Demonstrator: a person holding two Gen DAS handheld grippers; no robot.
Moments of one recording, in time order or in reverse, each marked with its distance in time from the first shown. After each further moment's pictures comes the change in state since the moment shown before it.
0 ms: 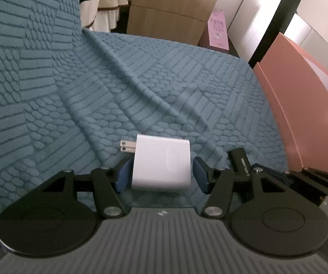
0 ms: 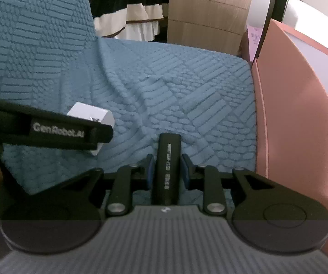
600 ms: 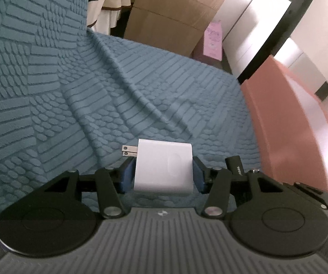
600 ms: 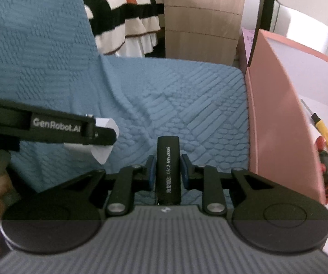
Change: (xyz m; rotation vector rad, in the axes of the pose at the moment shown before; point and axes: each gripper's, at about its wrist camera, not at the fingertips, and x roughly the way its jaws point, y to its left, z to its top) left arm -0.033 0.006 0.006 -0.107 -0.007 -0.102; right arm -0.038 -0.005 0.010 0.076 -0.040 0.028
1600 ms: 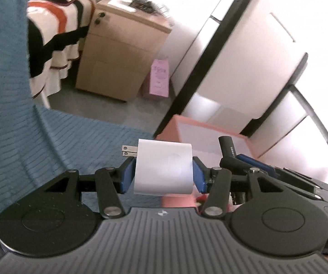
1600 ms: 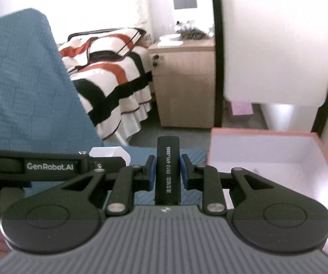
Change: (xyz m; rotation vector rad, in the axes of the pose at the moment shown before) left arm -0.123 -0.134 0.072 0.079 -0.146 -0.178; right arm -0.153 -0.072 0.095 0.085 -0.235 0.031
